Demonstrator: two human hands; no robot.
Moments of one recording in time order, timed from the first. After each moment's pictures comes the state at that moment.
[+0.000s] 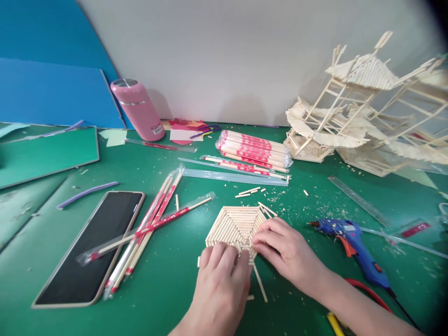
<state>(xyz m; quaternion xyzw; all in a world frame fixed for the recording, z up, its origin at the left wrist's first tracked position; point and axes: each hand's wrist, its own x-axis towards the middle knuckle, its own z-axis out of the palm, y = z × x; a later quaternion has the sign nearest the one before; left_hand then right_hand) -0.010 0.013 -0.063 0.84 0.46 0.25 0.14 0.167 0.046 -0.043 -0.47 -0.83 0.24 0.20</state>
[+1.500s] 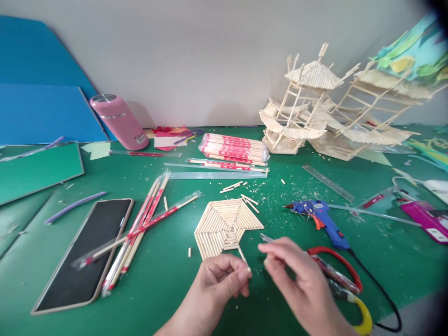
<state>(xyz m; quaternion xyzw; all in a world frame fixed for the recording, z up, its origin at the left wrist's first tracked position) -0.005 -0.001 -0.048 0.32 0.38 0.31 0.81 0.170 -0.034 -0.028 -0.57 -0.67 0.28 0.38</state>
